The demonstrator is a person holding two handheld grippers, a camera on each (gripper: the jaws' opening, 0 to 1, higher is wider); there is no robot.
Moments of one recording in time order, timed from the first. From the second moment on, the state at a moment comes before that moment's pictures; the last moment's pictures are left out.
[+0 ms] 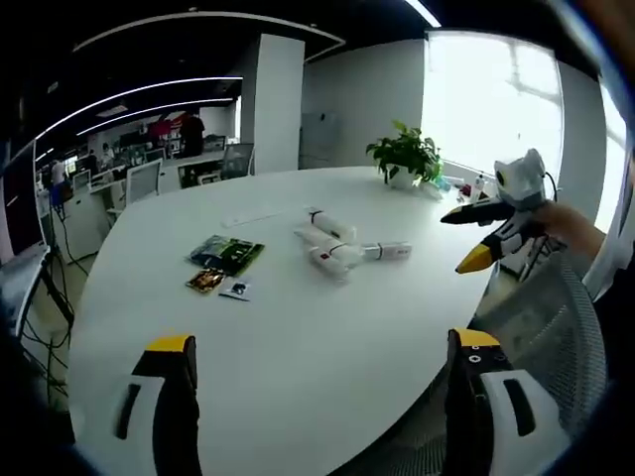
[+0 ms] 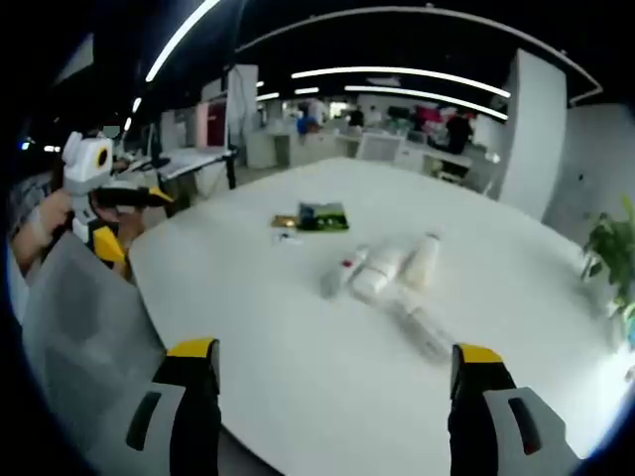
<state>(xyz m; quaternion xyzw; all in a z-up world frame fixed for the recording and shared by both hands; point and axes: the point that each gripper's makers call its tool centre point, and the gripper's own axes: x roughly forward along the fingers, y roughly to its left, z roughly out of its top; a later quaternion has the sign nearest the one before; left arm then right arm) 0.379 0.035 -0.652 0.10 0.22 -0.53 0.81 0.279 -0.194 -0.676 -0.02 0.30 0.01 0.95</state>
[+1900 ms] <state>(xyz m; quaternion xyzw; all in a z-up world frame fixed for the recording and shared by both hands) 0.384 0.029 -0.655 0.10 0.22 -0.53 0.81 0.283 -0.210 -0.668 -0.05 0.29 0.01 0.96</state>
